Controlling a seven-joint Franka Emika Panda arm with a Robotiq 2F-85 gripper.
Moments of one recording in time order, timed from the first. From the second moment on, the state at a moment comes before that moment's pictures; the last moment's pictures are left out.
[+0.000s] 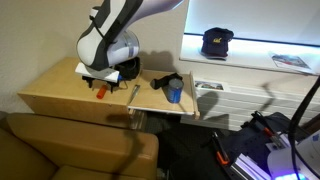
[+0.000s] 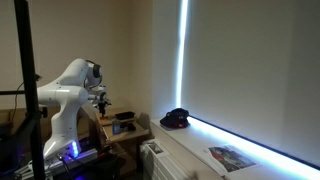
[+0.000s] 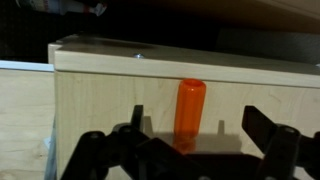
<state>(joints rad) 0.55 0.87 0.11 -1.60 0.08 2.71 0.89</state>
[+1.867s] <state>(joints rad) 0.67 1.01 -0.02 -1.42 -0.01 2.69 0.90</state>
